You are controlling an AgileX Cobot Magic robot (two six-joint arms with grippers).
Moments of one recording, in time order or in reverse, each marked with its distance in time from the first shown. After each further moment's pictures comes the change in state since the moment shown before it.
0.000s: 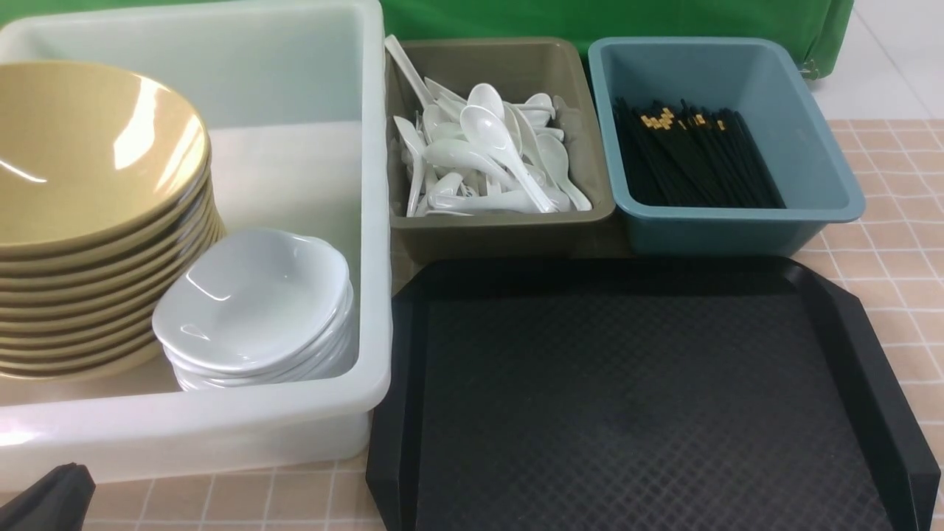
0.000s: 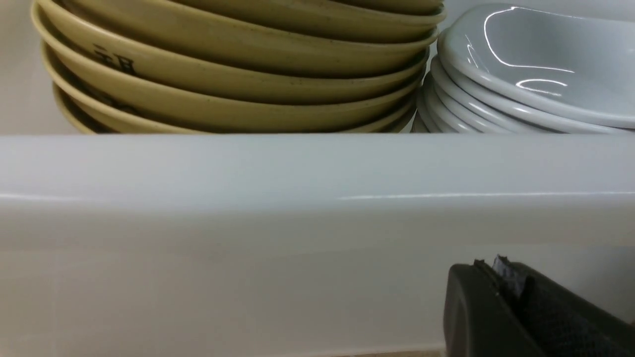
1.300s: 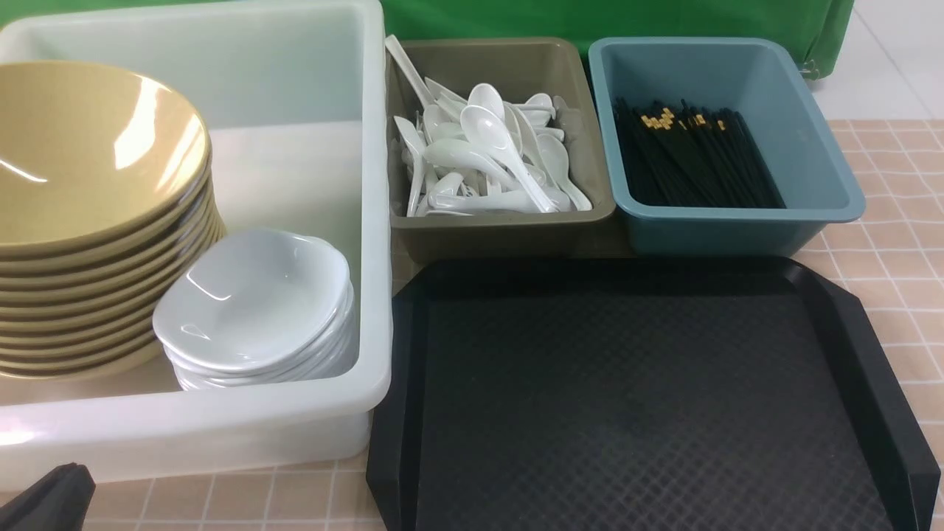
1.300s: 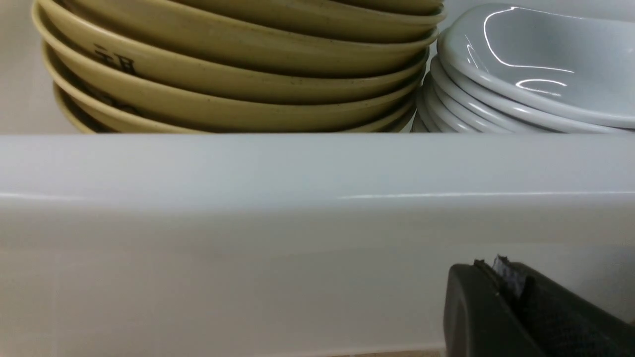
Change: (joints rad) right arm 0.000 0.000 0.000 0.000 0.000 0.000; left arm 0.000 0.000 0.000 0.000 0.000 -0.001
